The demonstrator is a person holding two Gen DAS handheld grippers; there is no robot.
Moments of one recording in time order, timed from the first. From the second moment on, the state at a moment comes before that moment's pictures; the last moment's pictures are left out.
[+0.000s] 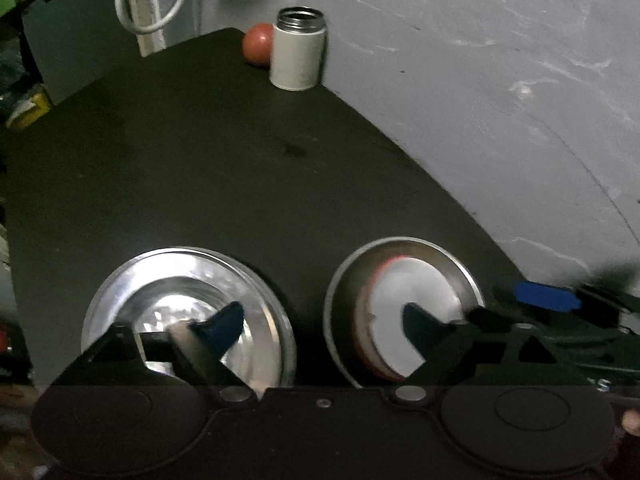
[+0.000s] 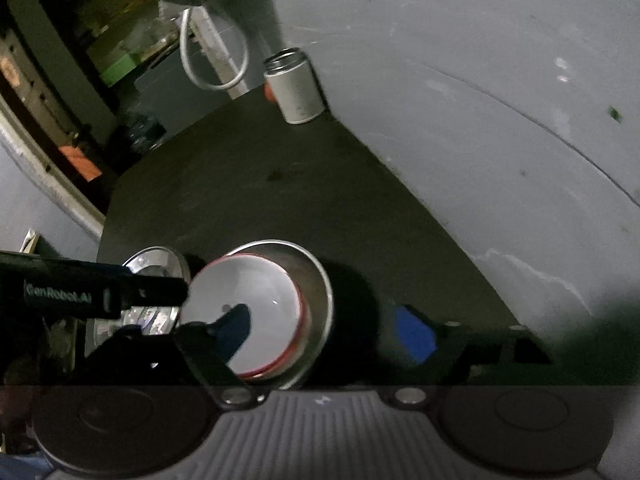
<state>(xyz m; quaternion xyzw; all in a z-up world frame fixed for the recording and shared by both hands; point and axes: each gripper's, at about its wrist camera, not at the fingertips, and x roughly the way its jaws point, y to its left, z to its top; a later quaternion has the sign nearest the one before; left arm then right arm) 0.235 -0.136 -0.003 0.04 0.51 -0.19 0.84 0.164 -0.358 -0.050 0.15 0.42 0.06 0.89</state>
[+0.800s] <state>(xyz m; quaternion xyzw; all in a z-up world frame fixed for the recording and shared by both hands) 0.279 -0.146 -0.031 0.24 0.47 -0.31 0.79 0.122 -0.347 -0.073 0.21 0.43 -0.07 0.87</state>
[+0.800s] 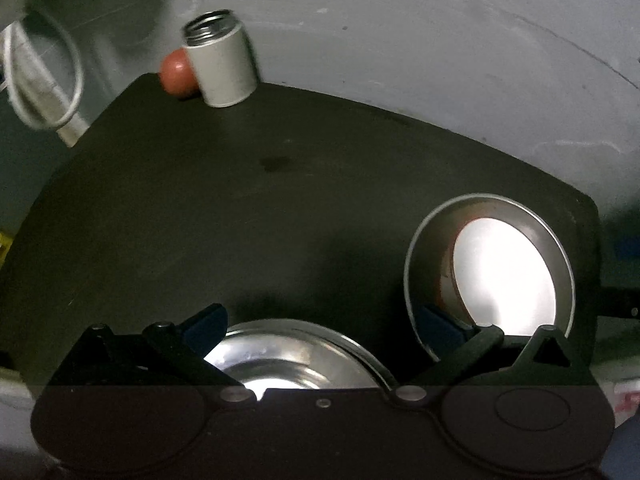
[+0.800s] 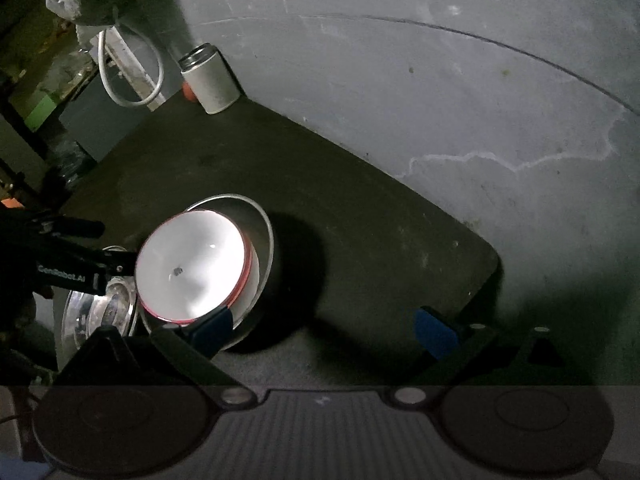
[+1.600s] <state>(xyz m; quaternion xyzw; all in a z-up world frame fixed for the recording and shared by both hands) 0.287 -0.157 -0.049 0.22 0.49 -0.38 0.76 0.134 -0.329 -0.073 0.19 0.45 -0.10 0.87</state>
